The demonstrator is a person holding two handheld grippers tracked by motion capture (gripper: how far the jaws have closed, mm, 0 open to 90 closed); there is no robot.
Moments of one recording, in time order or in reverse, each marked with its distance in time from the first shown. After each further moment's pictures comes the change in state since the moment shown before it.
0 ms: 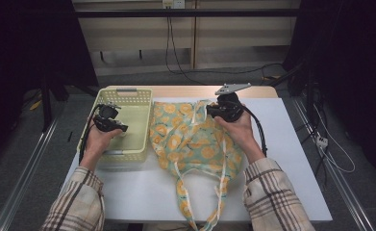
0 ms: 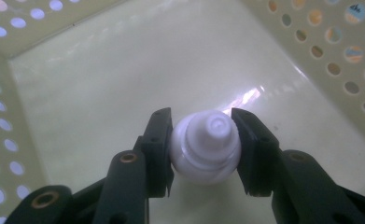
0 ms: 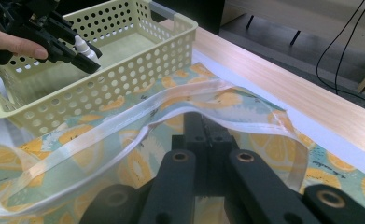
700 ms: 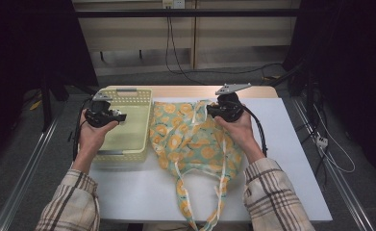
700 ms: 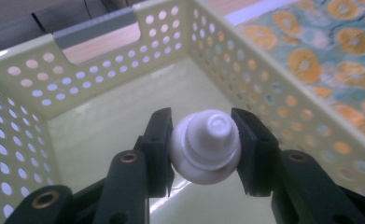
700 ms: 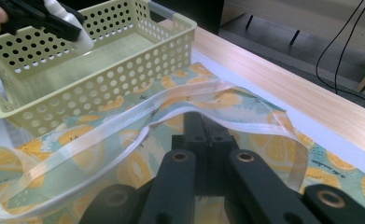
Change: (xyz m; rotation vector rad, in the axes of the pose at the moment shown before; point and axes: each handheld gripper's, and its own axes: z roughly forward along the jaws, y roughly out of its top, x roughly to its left) left arm -0.008 0.010 -0.054 -0.245 -0.025 -0.005; right arm -0.001 -0.001 0.001 -0.001 0.000 0.004
